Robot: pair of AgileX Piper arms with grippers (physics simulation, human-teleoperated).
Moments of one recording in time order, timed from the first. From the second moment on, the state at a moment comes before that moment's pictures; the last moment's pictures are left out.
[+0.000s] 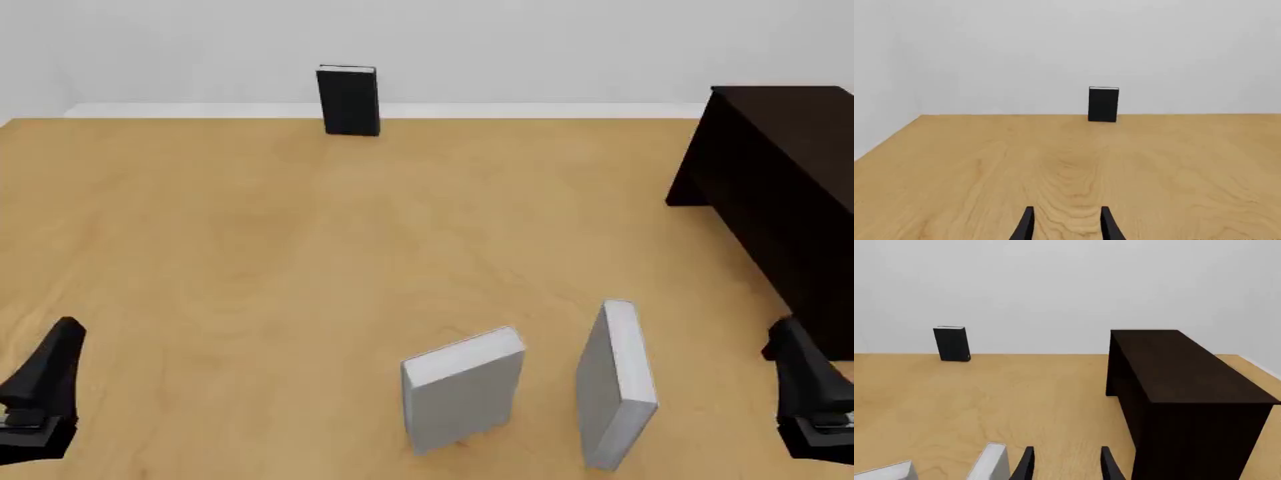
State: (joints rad) left arm 0.00 0.00 0.00 0.00 0.00; right arm 0.00 0.00 0.00 0.00 0.00
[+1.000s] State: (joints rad) left arm -0.03 0.01 0.00 0.00 0.03; right arm 0.16 0.57 -0.74 0.43 -0.03
